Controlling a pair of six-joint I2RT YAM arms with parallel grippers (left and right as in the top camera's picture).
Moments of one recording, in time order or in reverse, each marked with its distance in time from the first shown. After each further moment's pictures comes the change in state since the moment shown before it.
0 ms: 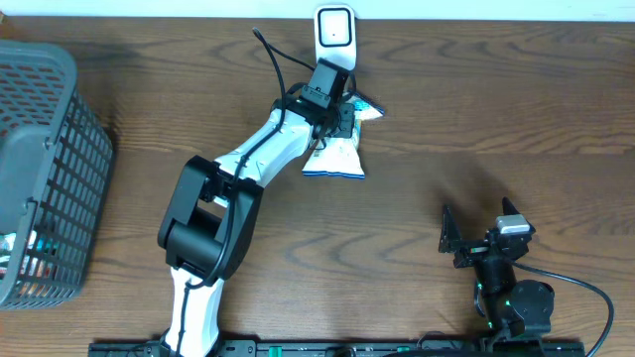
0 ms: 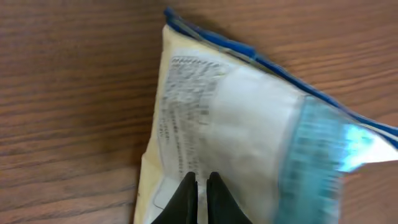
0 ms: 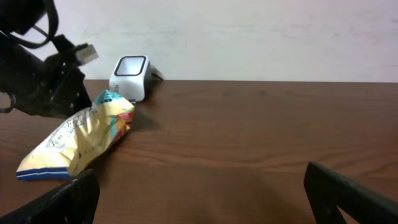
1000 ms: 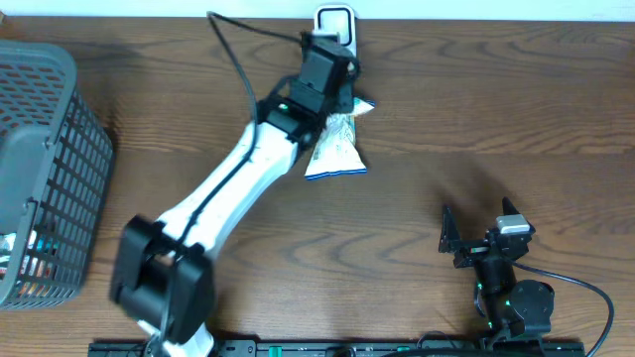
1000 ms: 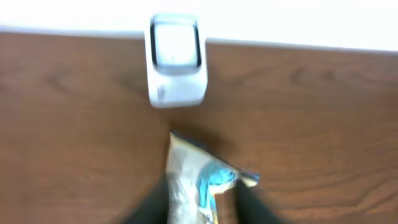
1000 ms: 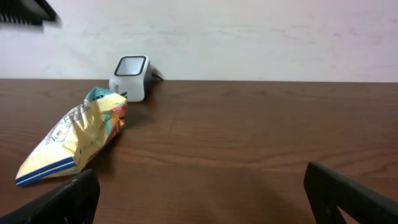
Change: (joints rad) left arm -0.043 -0.331 -0.036 0.024 -0.274 -0.075; right arm 0.000 0.000 0.000 0.000 0.000 0.000
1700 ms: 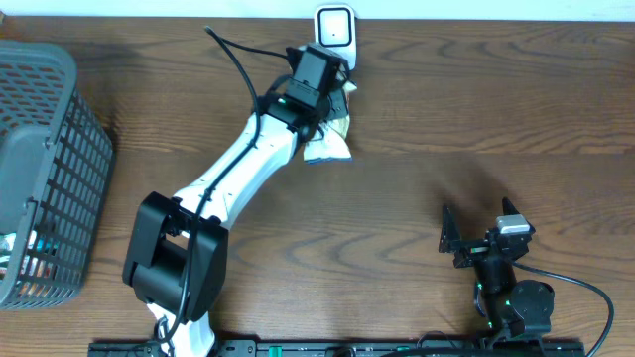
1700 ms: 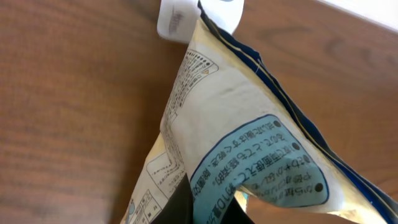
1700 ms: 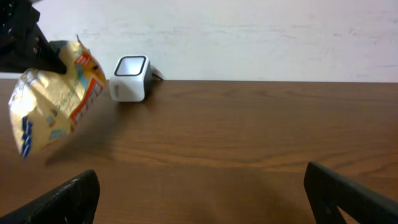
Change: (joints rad) left arm 0.021 0.116 -0.010 -0.086 0.096 -0.243; right arm 0.000 0.000 0.000 0.000 0.000 0.000
